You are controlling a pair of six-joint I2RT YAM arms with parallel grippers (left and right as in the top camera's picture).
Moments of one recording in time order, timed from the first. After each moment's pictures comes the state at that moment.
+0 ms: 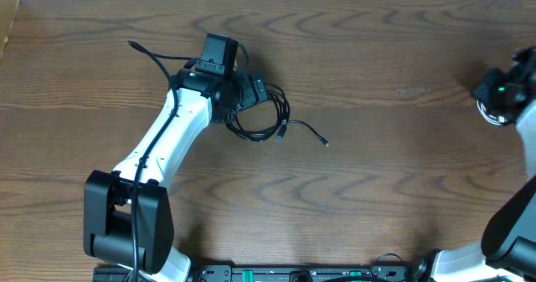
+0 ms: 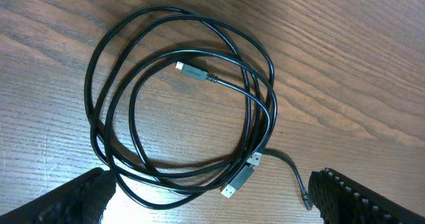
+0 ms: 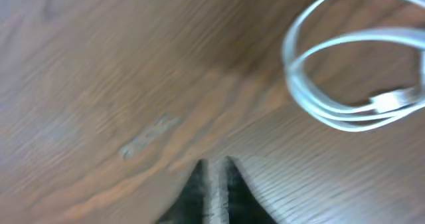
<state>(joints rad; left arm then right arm) -0.27 1.73 1.29 -0.69 0.17 -0.62 -0.39 1.70 1.21 -0.51 -0.18 0.29</state>
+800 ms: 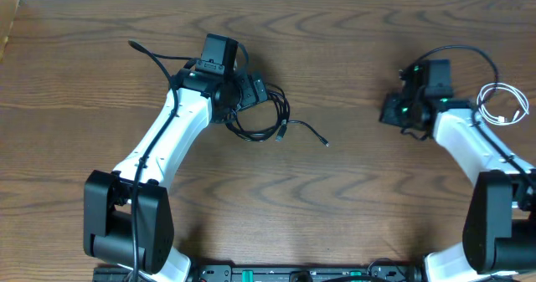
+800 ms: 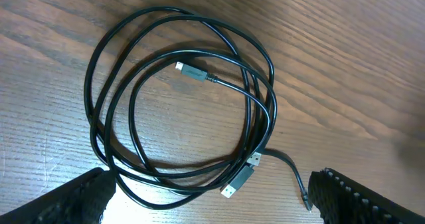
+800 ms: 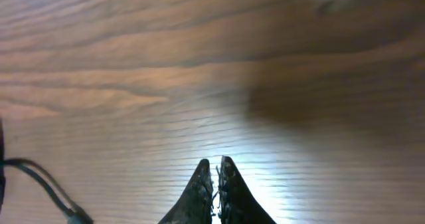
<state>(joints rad) -0.27 1.73 1.29 -0.69 0.17 -0.62 0.06 1.70 0.97 -0.37 -0.20 0.28</state>
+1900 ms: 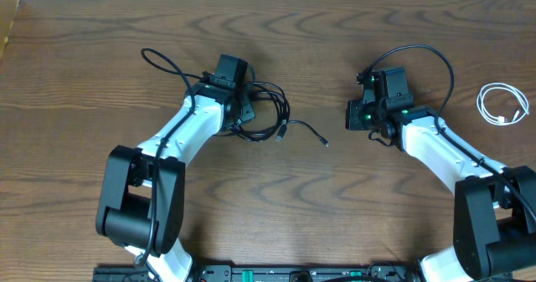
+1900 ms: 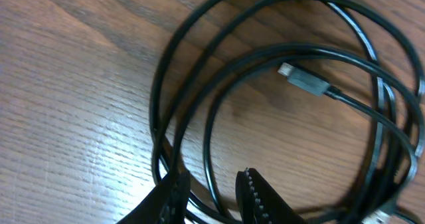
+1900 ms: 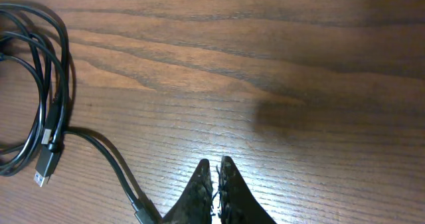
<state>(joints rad) -0.30 1.83 1.16 -0.58 -0.05 -0.65 0.24 1.70 0.94 -0.25 -0.20 0.28</state>
